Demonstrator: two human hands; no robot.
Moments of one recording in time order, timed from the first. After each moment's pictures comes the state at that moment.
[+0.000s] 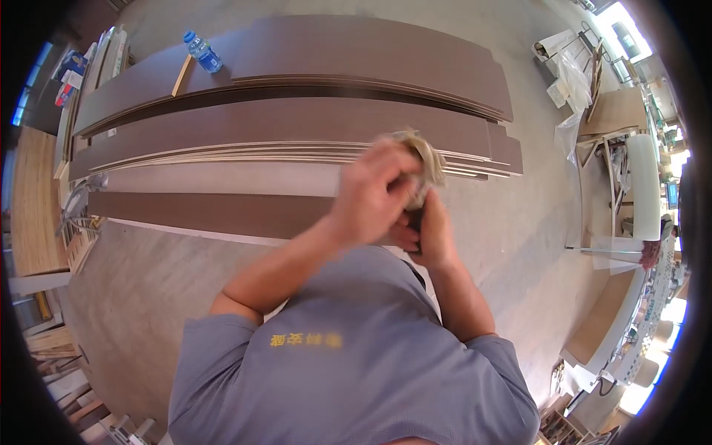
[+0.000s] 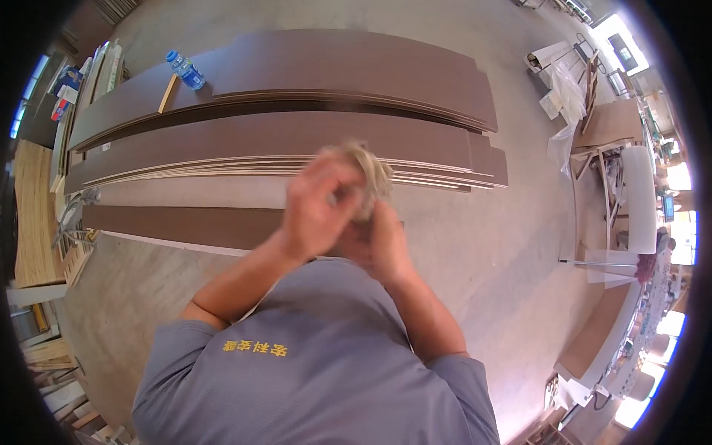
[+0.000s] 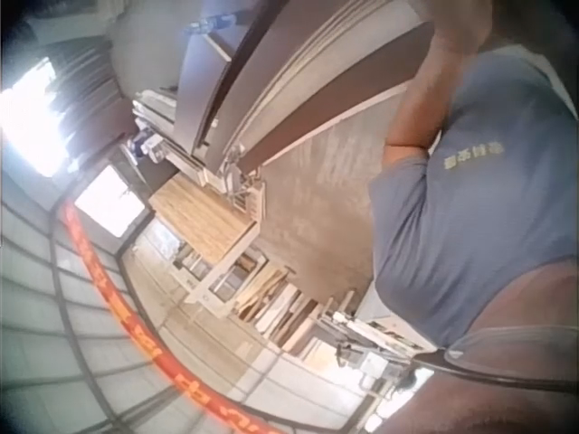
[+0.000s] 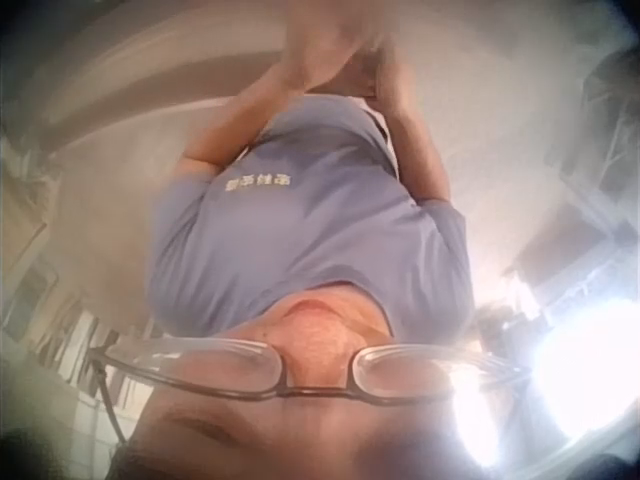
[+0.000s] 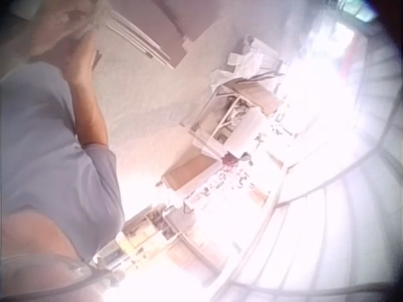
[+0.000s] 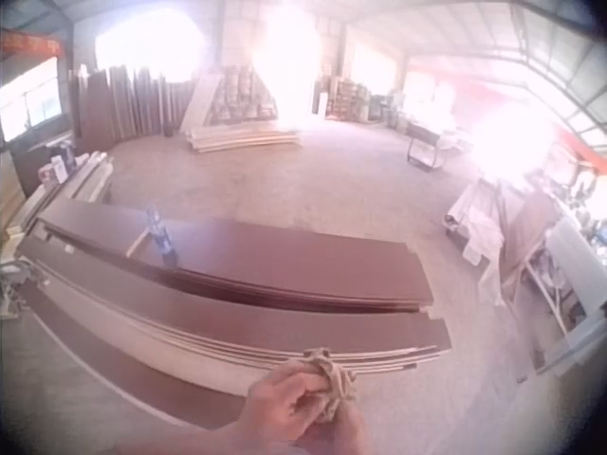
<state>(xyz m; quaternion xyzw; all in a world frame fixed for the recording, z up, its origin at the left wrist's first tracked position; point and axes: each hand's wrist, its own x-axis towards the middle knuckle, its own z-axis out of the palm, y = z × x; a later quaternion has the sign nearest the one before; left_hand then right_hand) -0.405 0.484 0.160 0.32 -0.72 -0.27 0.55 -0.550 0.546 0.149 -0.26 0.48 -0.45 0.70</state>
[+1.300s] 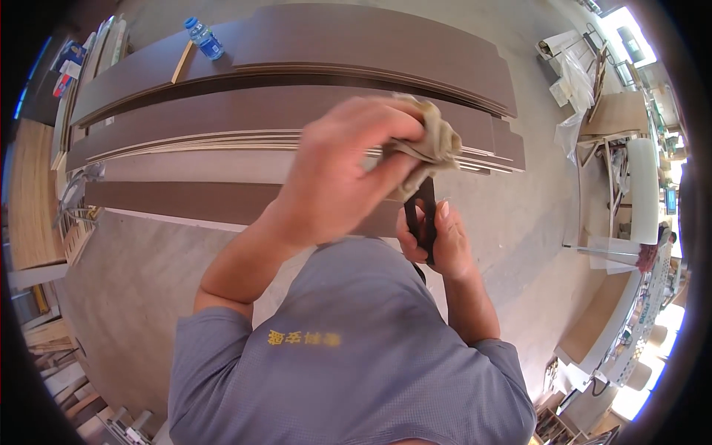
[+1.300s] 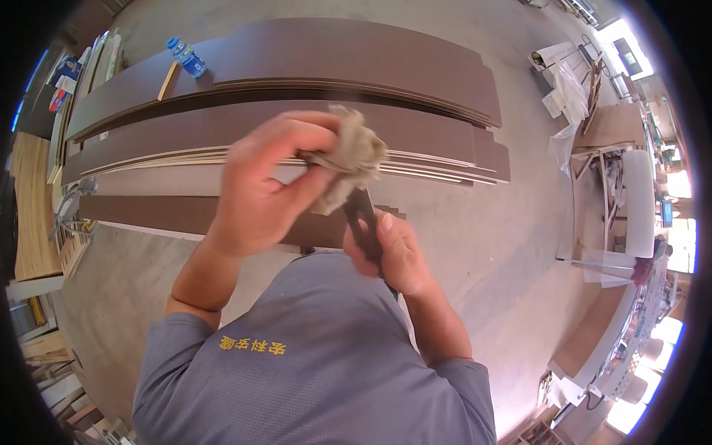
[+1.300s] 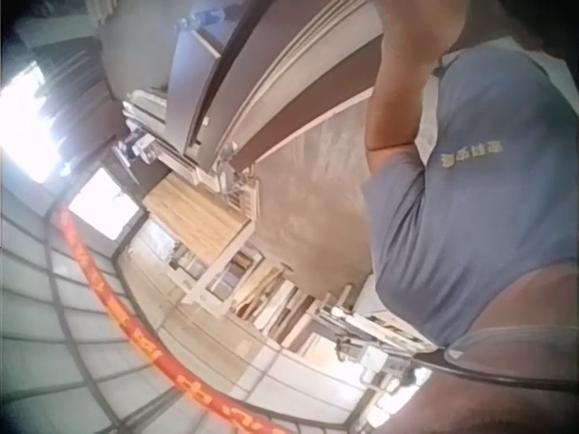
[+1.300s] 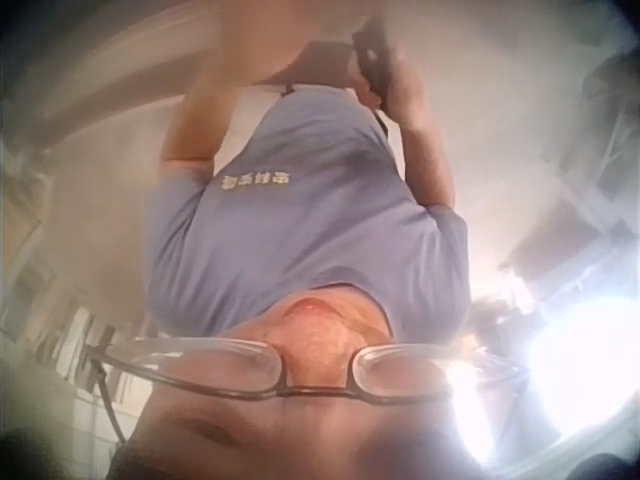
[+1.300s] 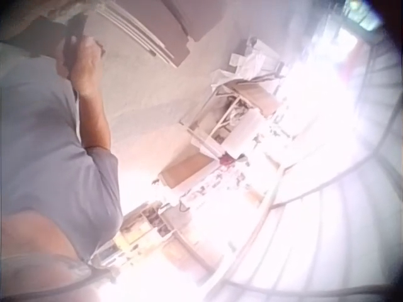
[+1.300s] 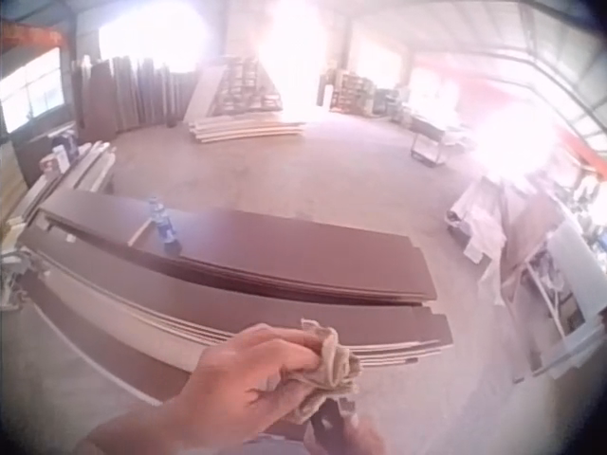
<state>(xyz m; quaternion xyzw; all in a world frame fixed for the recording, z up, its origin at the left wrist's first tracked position) -0.351 0.473 0.236 0.26 -0.77 -0.28 0.52 -0.571 0.568 0.166 -0.45 0.35 -0.39 0.72</state>
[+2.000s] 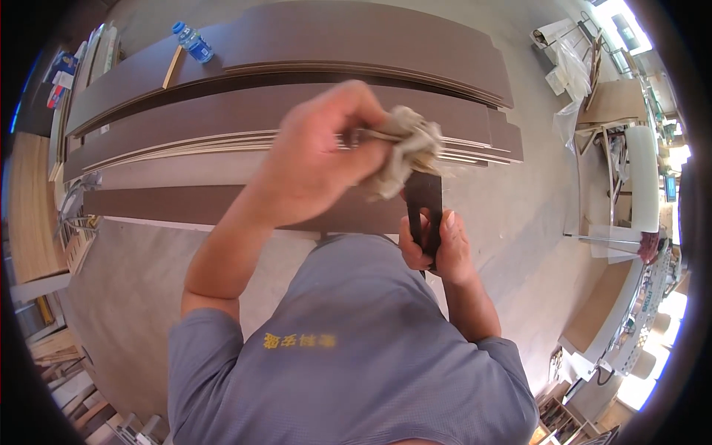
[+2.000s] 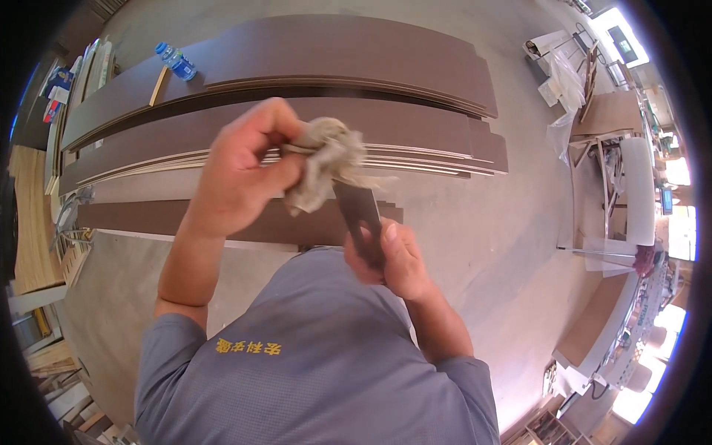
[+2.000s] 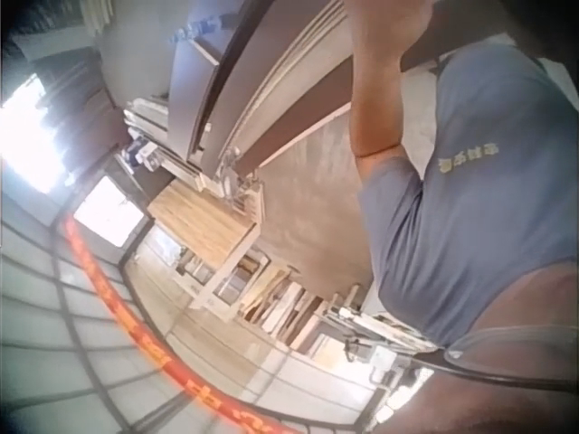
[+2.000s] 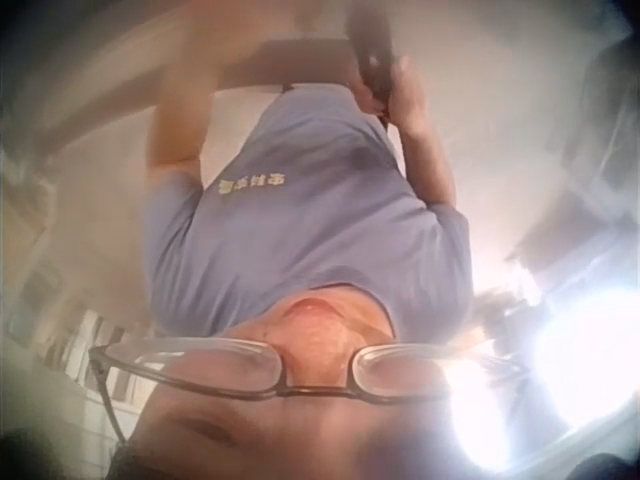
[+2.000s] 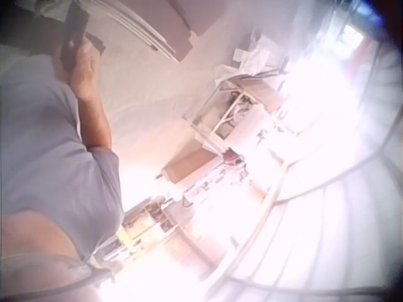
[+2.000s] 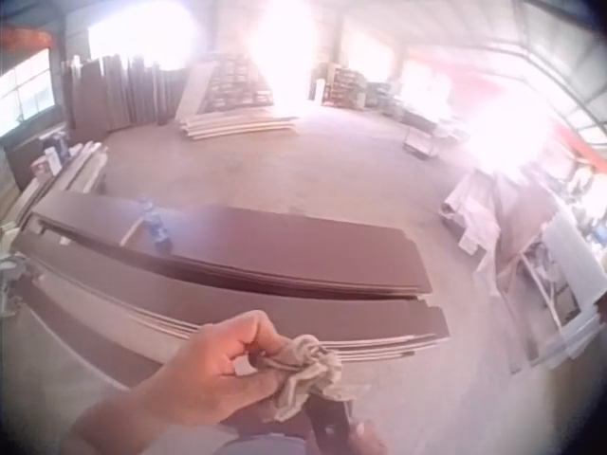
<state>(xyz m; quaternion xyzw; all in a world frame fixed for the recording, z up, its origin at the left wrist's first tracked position) -0.338 0.457 0.233 0.31 -0.65 -0.54 0.44 -0.573 0.580 0.168 -0.41 0.35 -0.43 0.72</state>
